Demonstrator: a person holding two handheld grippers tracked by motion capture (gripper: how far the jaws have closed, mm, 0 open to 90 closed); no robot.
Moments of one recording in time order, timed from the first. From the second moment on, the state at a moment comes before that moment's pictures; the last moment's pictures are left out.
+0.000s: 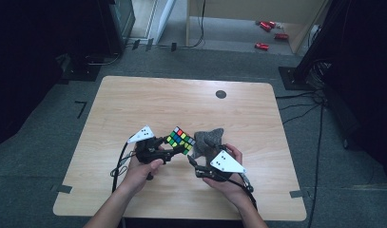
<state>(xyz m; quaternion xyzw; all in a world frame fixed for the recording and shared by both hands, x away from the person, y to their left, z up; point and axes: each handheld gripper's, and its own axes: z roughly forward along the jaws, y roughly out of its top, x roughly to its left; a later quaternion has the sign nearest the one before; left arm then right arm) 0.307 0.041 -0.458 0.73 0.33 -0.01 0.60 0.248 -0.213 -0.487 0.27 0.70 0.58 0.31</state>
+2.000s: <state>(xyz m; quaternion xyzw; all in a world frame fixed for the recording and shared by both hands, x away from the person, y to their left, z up) 0.285 0.024 -0.473 0.80 0.14 0.16 0.56 0.250 -0.229 -0.463 0.37 0.67 0.58 0.27</state>
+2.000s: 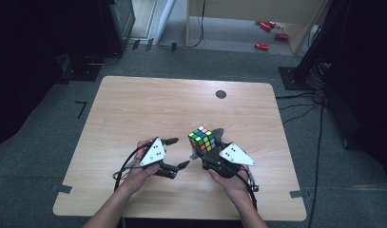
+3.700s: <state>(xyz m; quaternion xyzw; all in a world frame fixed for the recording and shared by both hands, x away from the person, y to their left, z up) 0.277 0.014 -0.490 0.74 0.07 0.29 0.61 0.242 -0.206 -0.452 0.42 0.69 0.59 0.09</state>
